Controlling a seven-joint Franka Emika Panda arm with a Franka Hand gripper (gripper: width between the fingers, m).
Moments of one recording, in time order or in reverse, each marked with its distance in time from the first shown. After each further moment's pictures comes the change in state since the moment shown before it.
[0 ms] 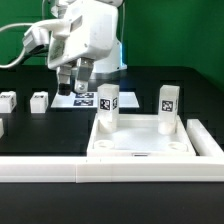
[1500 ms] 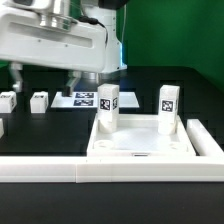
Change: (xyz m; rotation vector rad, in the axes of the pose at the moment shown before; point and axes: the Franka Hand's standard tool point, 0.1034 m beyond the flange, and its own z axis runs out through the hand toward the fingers) arm -0.033 -0.052 0.003 0.123 -0.050 1.408
